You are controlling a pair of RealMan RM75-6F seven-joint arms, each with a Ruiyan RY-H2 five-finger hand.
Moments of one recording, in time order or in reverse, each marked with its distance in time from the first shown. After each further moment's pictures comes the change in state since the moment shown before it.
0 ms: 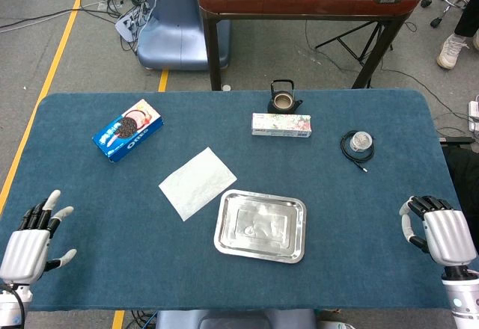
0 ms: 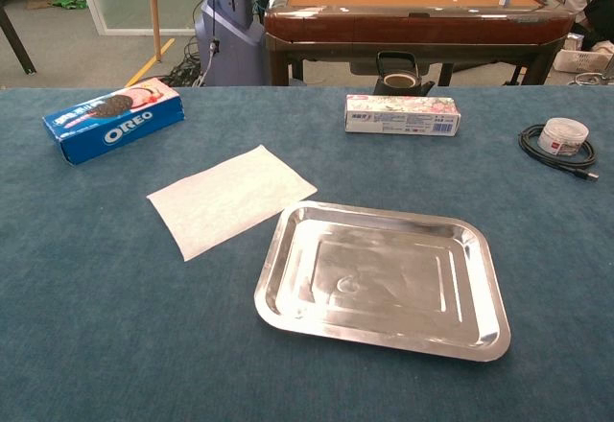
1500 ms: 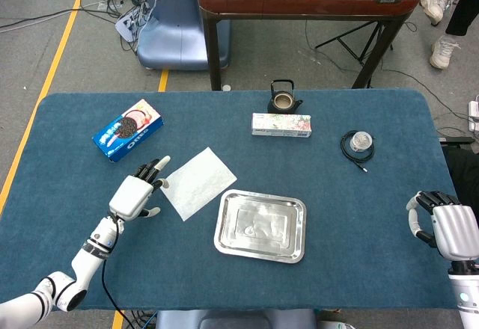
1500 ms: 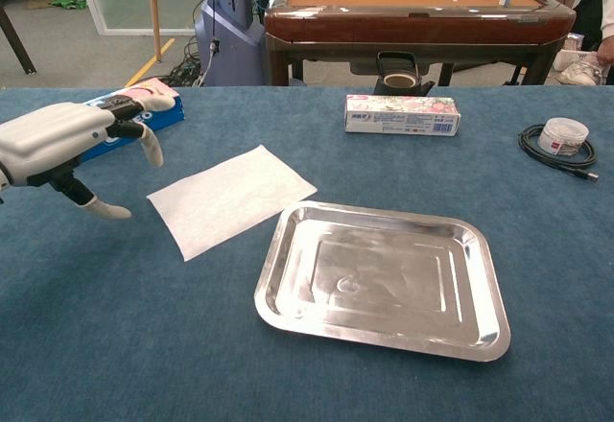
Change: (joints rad) left arm -0.467 -0.440 -0.096 0.591 0.066 -0.329 -0.199; right arm 0.008 0.013 0.022 0.017 0.037 -0.020 0.058
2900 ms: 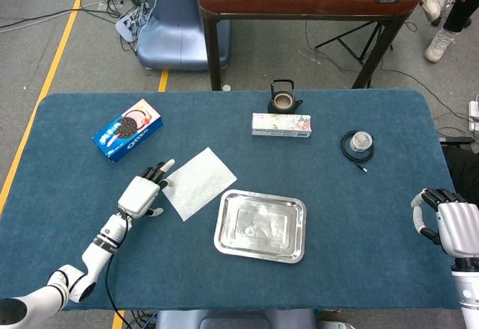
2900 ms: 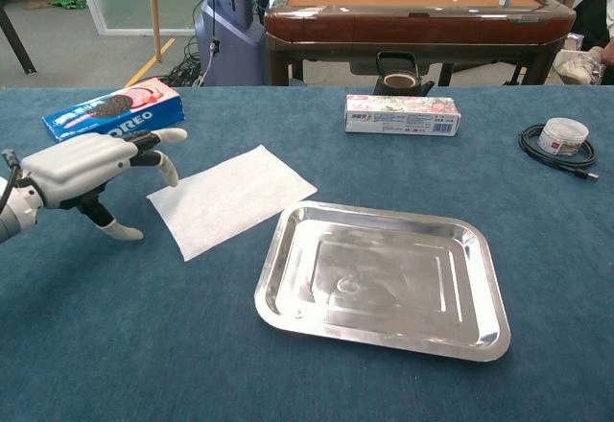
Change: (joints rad) left arm -0.055 -0.147 0.062 0.272 -0.033 -0.045 -0.103; right arm 0.003 0.001 0.015 0.009 0.033 -0.012 0.008
